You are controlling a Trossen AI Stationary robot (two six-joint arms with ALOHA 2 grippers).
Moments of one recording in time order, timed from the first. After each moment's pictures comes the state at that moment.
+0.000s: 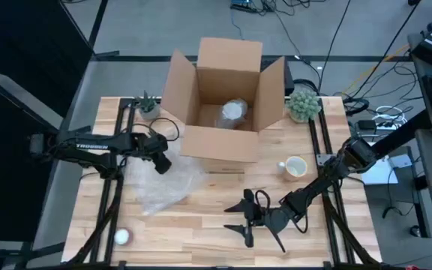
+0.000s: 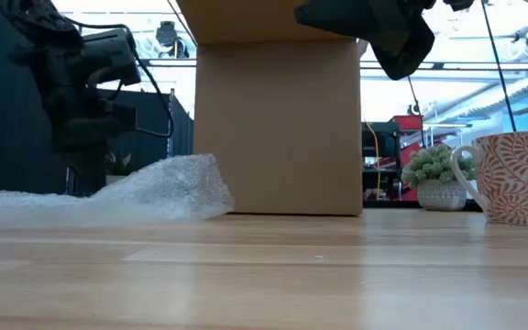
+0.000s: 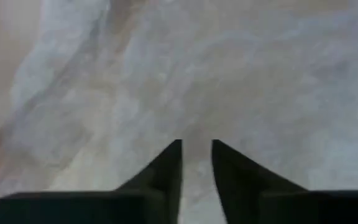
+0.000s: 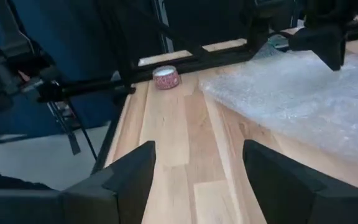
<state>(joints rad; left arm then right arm) 0.24 1.10 0.48 -0.62 -0.20 -0.46 0.63 1.76 0.88 0.58 0.60 0.40</state>
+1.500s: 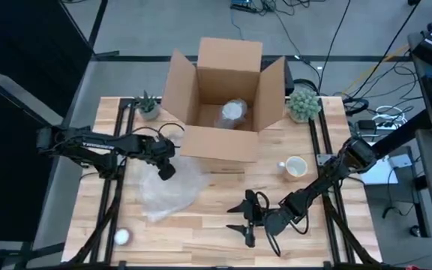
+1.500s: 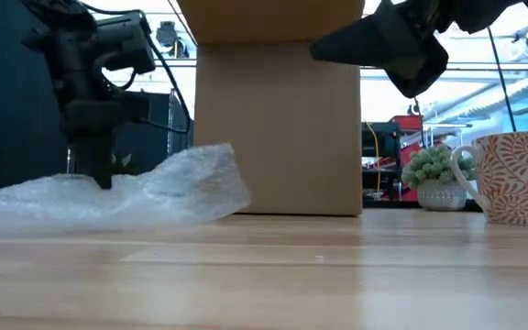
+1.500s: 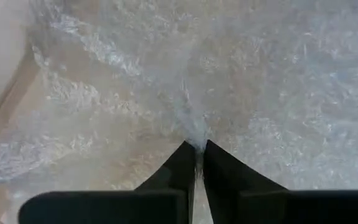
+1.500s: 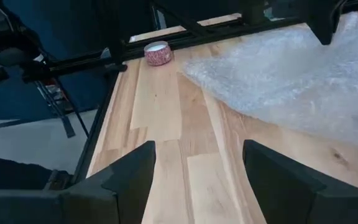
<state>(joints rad) 0.12 1.21 0.61 -0.67 -0.11 -0.47 0.64 1.76 0.88 0.47 0.60 0.48</state>
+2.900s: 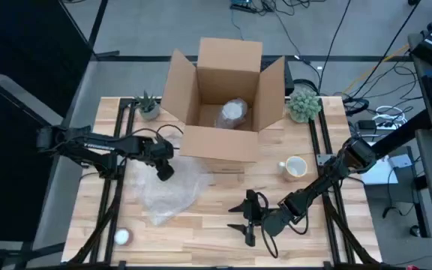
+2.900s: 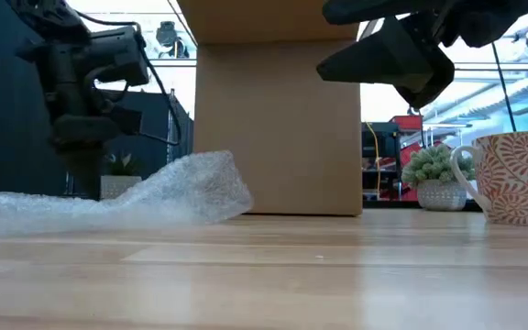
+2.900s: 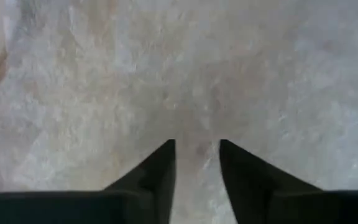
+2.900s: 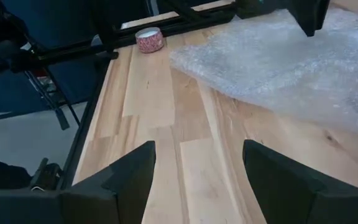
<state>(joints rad) 0.13 1.21 0.54 -0.64 -0.11 -0.49 0.64 1.76 0.88 0.41 0.60 0.52</state>
